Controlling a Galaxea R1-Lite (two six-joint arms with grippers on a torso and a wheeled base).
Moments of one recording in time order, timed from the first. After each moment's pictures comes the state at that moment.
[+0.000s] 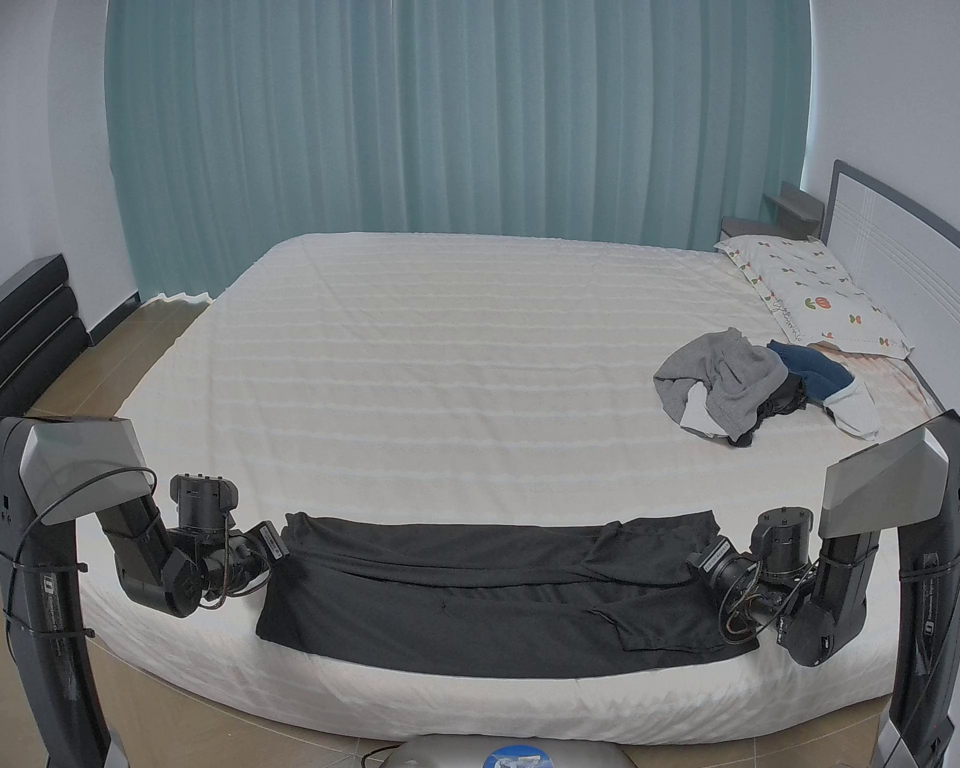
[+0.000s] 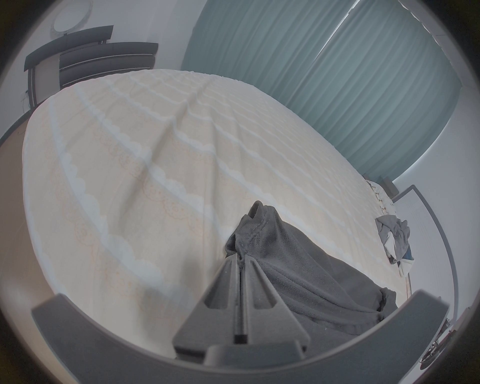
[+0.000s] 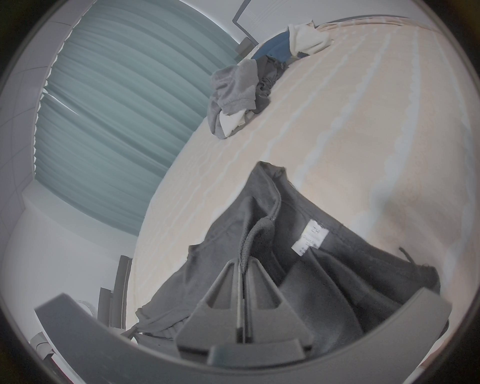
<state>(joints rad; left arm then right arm) -0.03 2.31 -0.66 -0.95 -0.05 -0.60 0.24 2.38 -0.41 -1.48 -0.05 0.99</state>
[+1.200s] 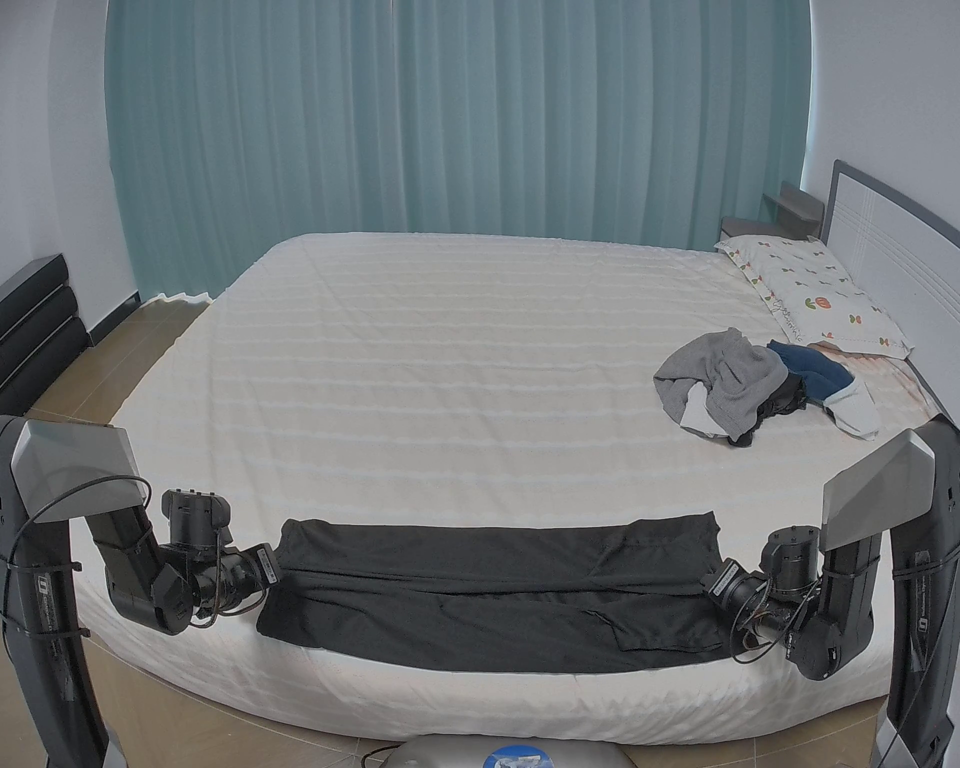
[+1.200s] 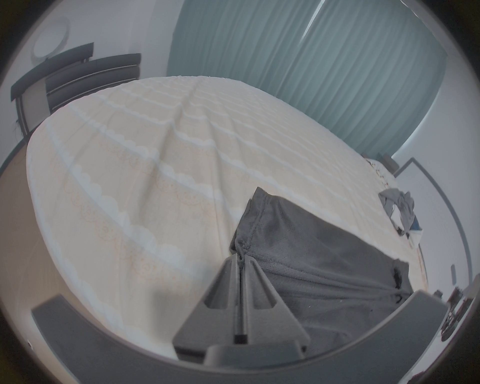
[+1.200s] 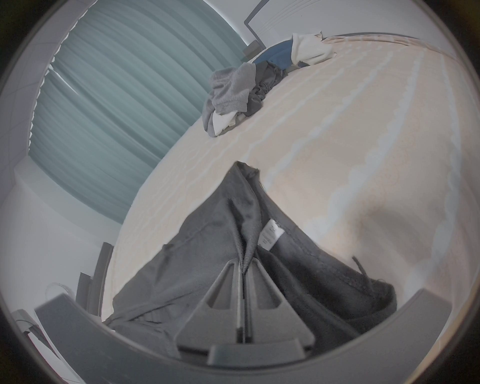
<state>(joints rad) -0.03 2.29 -0.54 -1.01 -0.05 -0.43 0.21 2.45 -0.31 -1.55 -0.07 0.85</state>
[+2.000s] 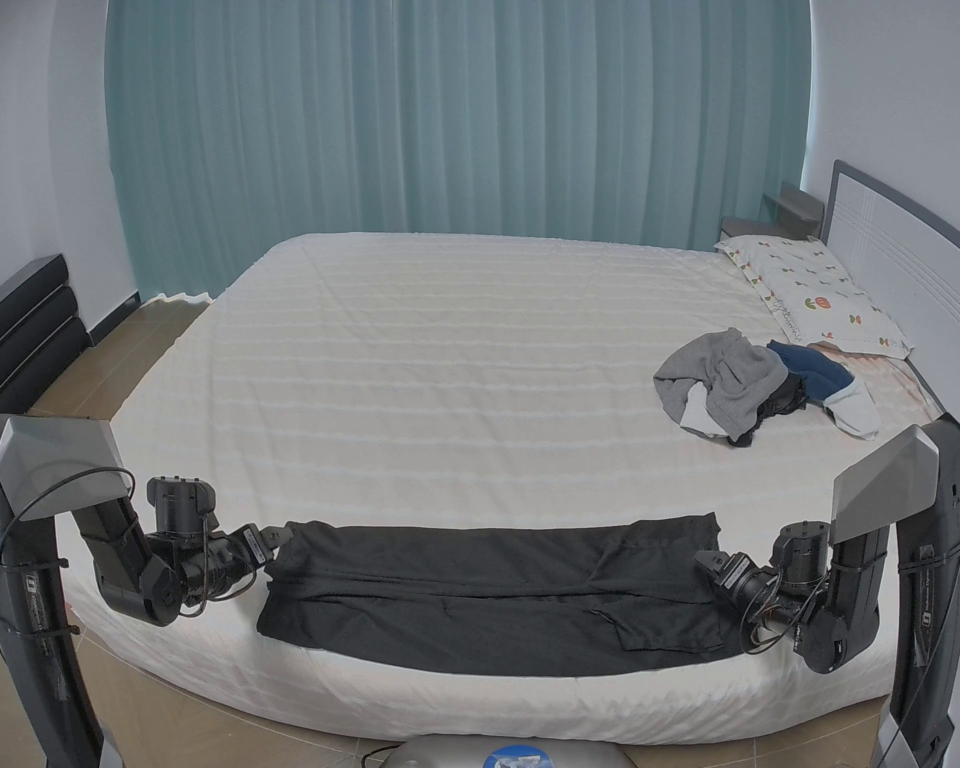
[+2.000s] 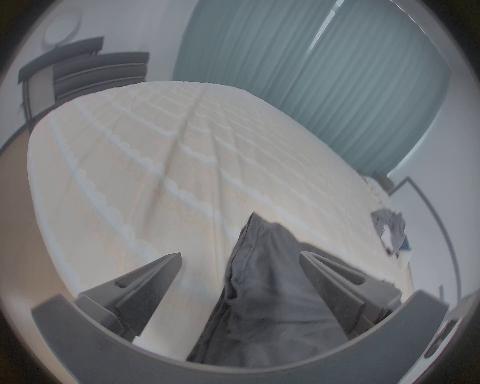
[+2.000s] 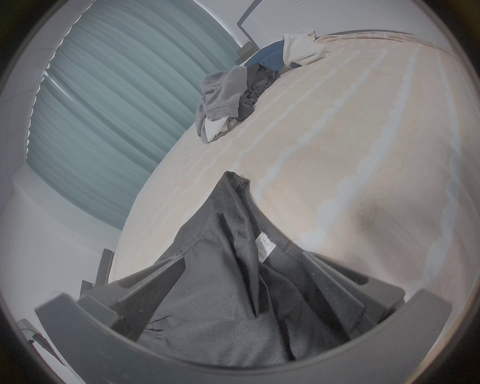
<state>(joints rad) 0.00 2.24 -0.58 -1.02 -0.09 -0.59 0.14 2.43 -0.32 -1.55 -0.02 0.87</state>
